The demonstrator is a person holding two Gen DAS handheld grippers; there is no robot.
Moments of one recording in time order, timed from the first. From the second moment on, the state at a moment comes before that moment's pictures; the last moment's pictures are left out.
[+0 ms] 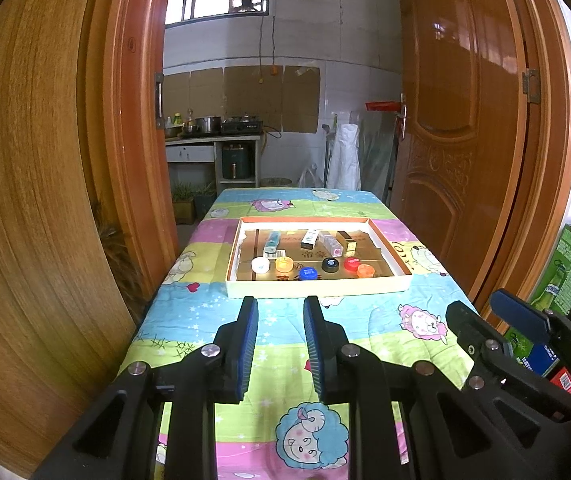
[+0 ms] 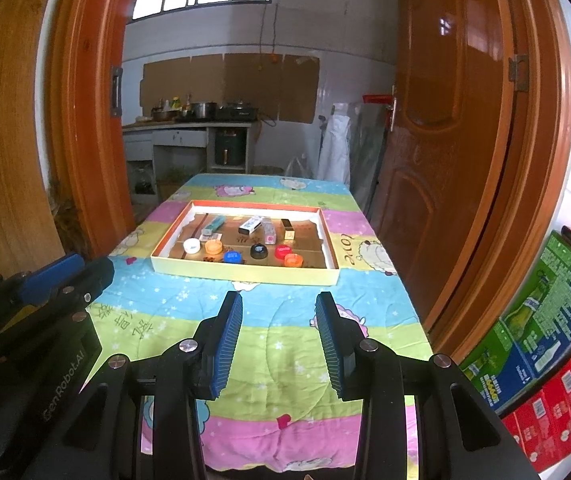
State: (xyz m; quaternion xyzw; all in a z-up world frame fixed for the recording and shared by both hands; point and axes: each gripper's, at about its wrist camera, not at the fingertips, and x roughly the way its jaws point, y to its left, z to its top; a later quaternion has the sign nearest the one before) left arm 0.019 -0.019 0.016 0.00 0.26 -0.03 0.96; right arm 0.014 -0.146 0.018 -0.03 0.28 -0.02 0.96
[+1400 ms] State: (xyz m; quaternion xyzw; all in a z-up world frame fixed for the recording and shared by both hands) left arm 0.015 -0.013 0.018 -0.01 0.26 -0.03 0.97; right arm 0.007 -0.148 0.015 -0.02 0.27 -0.02 0.96
